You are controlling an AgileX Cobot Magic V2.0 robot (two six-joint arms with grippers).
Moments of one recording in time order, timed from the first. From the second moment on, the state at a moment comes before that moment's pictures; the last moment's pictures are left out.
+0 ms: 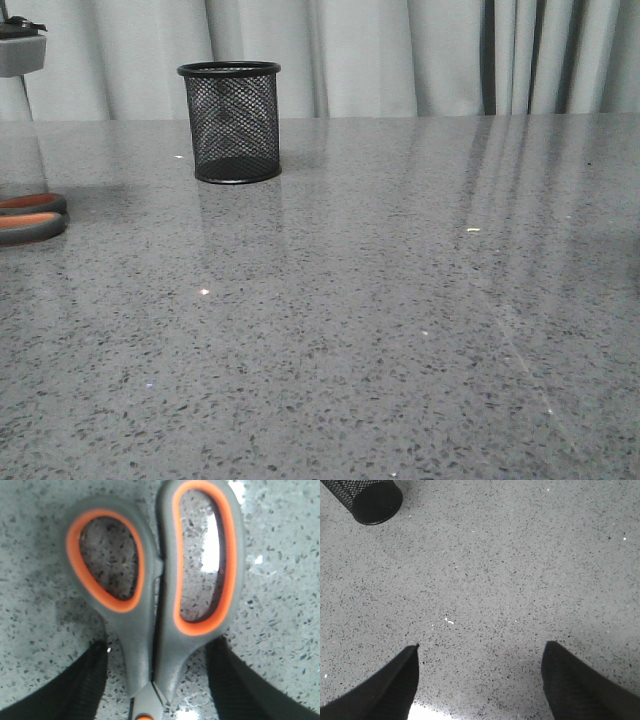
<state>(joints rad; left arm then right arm) -0.06 1.74 -1.36 -0.10 1.23 1.41 0.09 1.02 -1.02 0.33 0.85 -0.26</state>
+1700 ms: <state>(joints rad) -0.06 1.58 -1.55 -0.14 1.24 1.34 0.09 1.02 -1.02 0.36 0.85 -0.26</state>
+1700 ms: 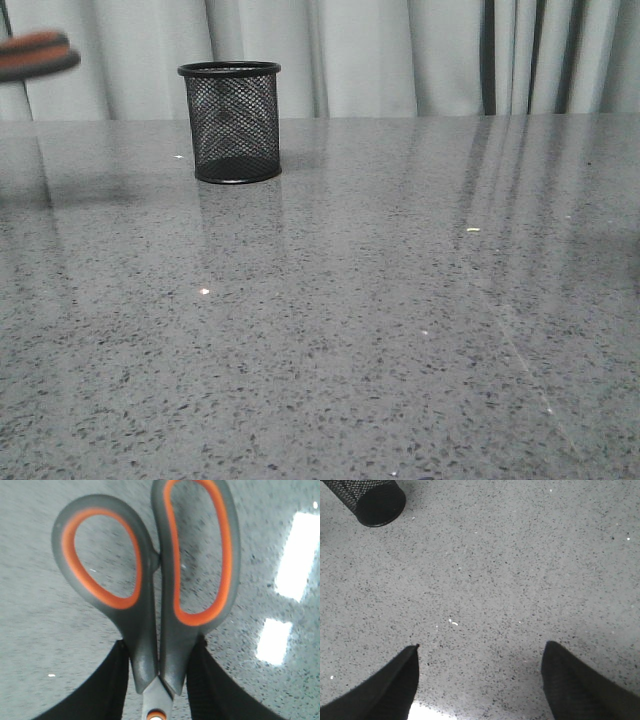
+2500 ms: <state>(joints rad) -0.48 1.48 -1.79 -0.16 1.26 1.18 0.09 1.02 -1.02 1.24 0.84 -0.74</state>
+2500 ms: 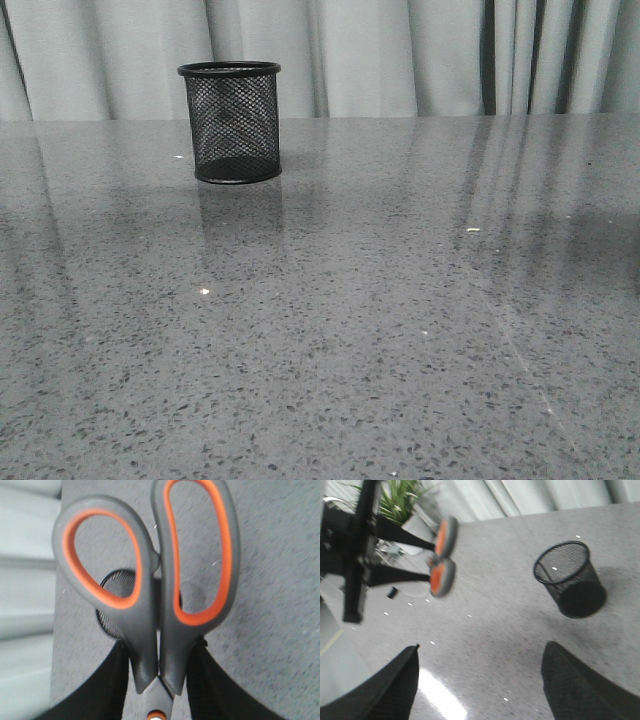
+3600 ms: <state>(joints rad) -0.78 1.48 -1.79 -0.09 1.16 1.12 0.11 1.08 -1.06 1.34 0.91 -0.78</state>
